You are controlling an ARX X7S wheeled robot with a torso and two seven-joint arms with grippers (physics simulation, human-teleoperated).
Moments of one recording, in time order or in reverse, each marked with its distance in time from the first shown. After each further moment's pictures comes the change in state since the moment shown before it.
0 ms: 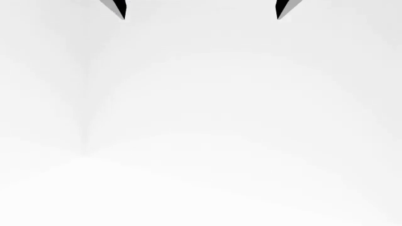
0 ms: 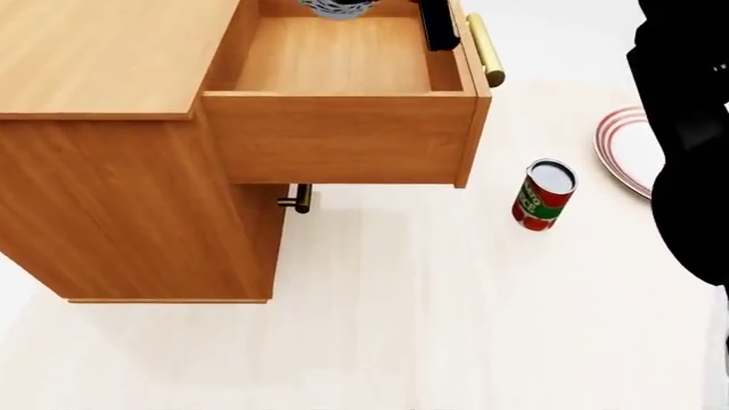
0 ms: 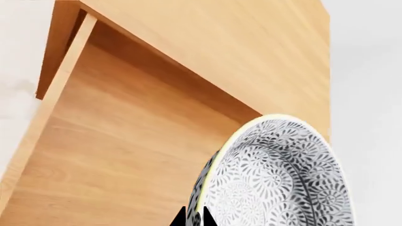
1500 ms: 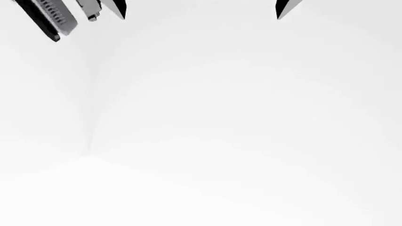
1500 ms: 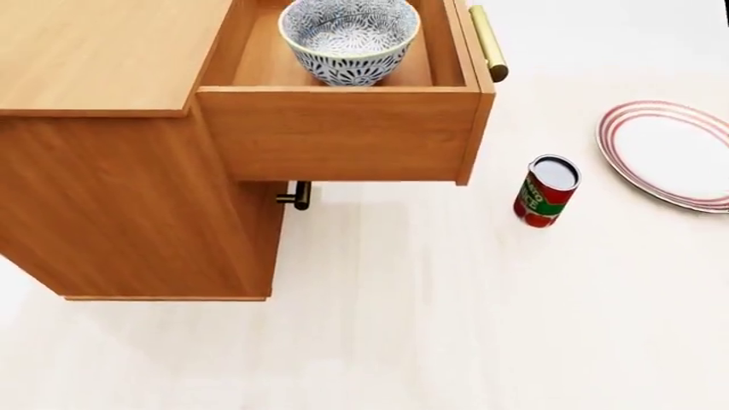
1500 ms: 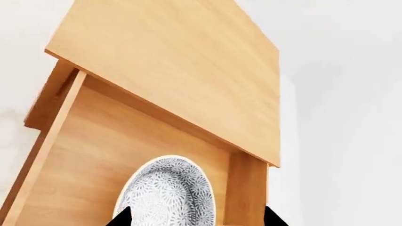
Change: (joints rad) left arm 0.013 -0.011 0.016 -0.014 -0.052 0.054 -0.022; right arm 0.127 0.032 0.191 -0.025 -0.053 0.069 -0.072
